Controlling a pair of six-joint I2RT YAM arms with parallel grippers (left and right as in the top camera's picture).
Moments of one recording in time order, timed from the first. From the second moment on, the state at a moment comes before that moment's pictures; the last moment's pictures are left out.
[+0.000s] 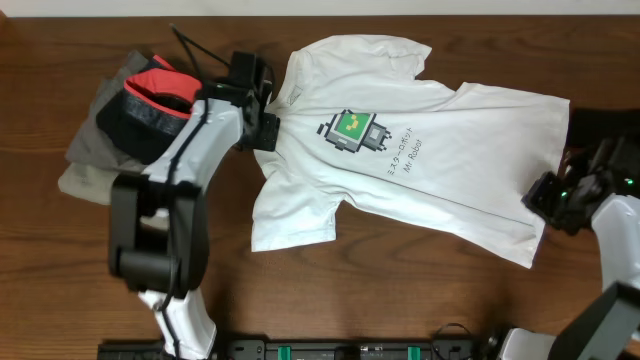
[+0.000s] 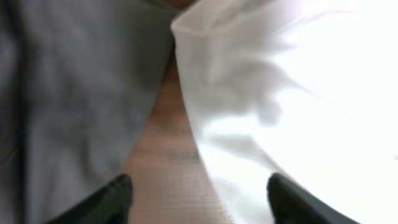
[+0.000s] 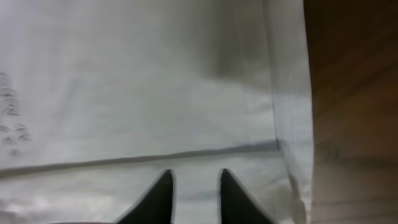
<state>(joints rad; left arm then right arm) -0.20 1.94 1.45 -0.82 -0.04 -0.02 -0.46 1.50 0.89 -0.76 -0.25 0.23</state>
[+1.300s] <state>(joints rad) -0.20 1.93 1.19 -1.08 0.21 -0.07 -0.46 1.60 0.84 -0.73 -0.12 0.34</state>
